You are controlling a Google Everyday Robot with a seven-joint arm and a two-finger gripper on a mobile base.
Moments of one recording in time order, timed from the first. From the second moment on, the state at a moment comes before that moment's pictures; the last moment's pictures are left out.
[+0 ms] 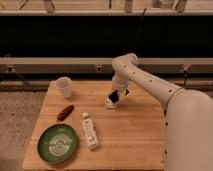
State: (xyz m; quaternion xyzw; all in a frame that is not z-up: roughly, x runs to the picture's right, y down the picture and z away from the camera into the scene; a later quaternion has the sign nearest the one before) arm 0.083 0.044 0.885 -0.29 -0.17 -0.32 0.89
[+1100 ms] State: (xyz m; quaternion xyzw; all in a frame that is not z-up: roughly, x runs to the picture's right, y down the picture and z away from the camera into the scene) arm 0.089 0.046 0.892 -0.28 -0.19 -0.33 0.88
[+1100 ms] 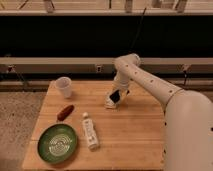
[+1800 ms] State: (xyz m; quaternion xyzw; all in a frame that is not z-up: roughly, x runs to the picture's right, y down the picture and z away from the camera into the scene) arm 0.087 0.047 0.896 -0.28 -0.20 -0.35 0.87
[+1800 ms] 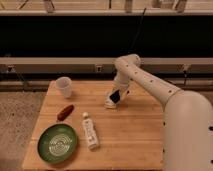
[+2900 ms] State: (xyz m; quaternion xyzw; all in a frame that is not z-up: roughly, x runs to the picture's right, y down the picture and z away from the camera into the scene) arm 0.090 0.051 0.902 -0.28 -0.22 -0.37 0.85
